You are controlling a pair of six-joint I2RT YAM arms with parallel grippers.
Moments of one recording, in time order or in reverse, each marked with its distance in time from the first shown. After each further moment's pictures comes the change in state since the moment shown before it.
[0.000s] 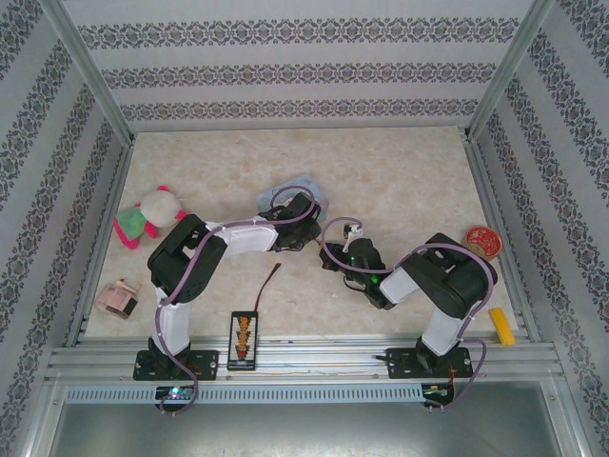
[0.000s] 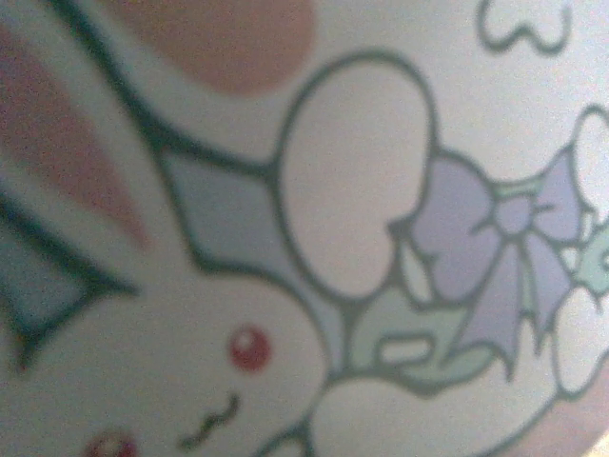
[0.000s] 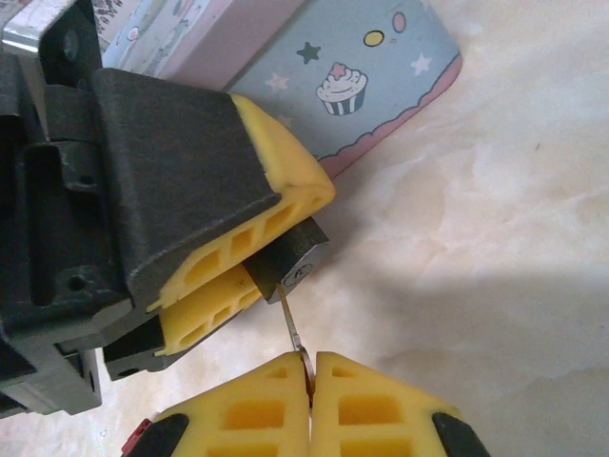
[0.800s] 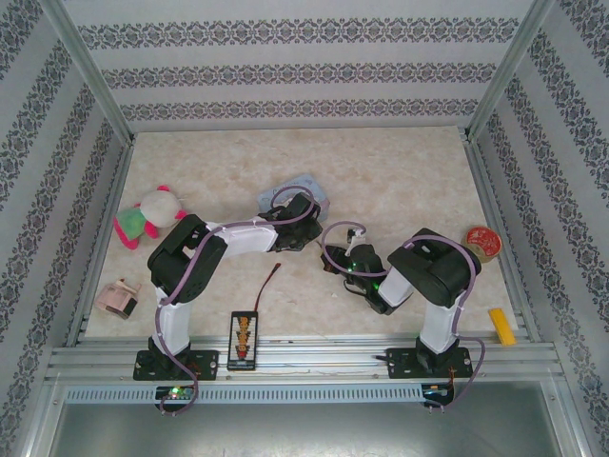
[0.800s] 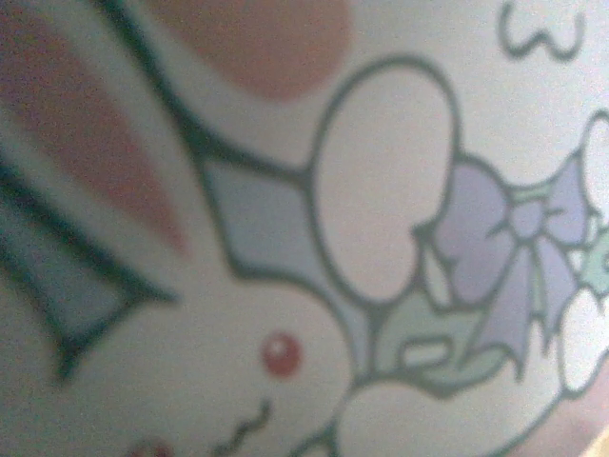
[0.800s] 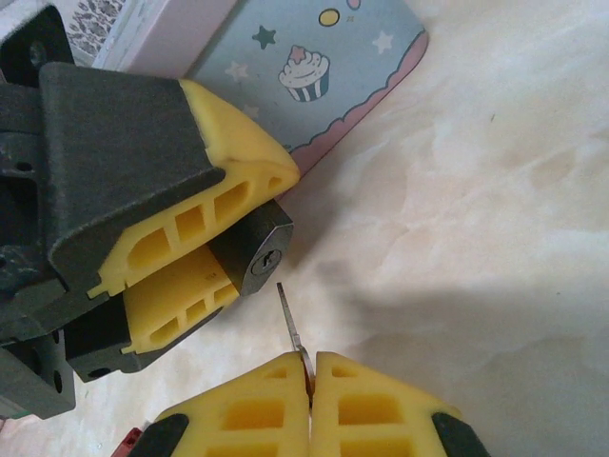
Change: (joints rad) left arm 0.000 0.000 -0.008 0.027 0.014 -0.018; right arm 0.000 0.103 -0.043 0.186 0.023 0.068
